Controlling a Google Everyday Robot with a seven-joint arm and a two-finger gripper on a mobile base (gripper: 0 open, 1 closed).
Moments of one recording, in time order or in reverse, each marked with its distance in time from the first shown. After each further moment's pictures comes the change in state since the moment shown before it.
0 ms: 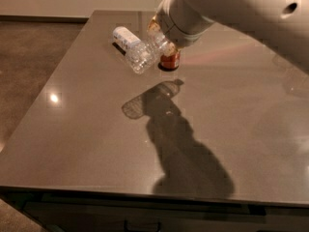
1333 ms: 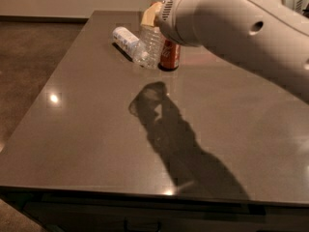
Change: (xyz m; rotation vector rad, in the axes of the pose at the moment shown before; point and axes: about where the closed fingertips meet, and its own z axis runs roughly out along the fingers) arm 0.005 -0.029 -0.019 0.264 0.187 -0.560
